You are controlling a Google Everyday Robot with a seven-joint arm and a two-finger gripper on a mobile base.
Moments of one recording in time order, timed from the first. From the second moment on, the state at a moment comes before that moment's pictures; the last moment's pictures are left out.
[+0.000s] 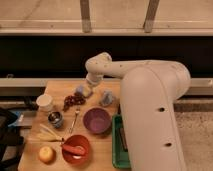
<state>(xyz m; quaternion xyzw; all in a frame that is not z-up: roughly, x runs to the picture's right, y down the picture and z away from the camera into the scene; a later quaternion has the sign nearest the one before) -0.072 -0.010 0.900 -0.25 -0.03 0.36 0.90</state>
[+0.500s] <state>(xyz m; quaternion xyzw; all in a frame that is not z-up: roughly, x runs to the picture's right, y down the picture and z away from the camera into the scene) -0.049 -0.022 0.937 -0.25 -0.03 0.36 0.90</state>
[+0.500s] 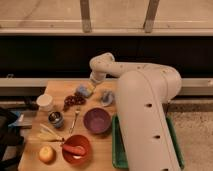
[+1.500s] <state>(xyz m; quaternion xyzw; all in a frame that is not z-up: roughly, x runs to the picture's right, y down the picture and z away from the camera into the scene) -0.068 -0.009 0.951 -0.25 -0.06 0.37 0.89</state>
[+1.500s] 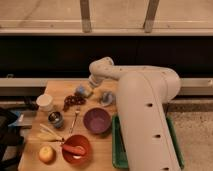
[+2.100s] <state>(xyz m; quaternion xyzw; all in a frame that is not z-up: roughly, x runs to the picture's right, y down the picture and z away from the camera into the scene) -0.083 0.004 0.979 -0.27 -0.08 0.38 0.88</state>
